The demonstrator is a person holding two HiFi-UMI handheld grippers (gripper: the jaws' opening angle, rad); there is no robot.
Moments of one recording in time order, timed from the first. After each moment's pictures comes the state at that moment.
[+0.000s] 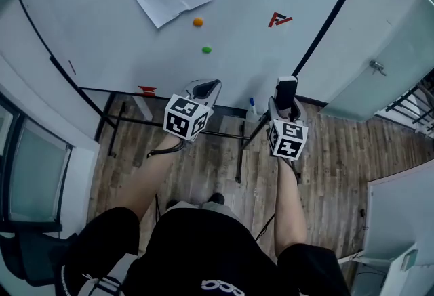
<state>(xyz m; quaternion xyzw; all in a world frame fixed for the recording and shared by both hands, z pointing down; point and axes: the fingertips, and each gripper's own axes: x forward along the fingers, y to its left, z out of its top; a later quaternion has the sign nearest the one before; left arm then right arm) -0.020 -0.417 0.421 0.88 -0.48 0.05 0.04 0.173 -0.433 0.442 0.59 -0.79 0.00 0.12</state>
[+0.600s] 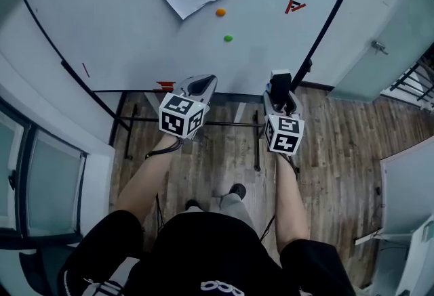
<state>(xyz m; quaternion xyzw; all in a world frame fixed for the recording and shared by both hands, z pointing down) -0.111 -0.346 0.411 0.88 -0.46 0.06 0.03 0.073 -0.355 0.447 0.60 -0.79 0.02 0.11</state>
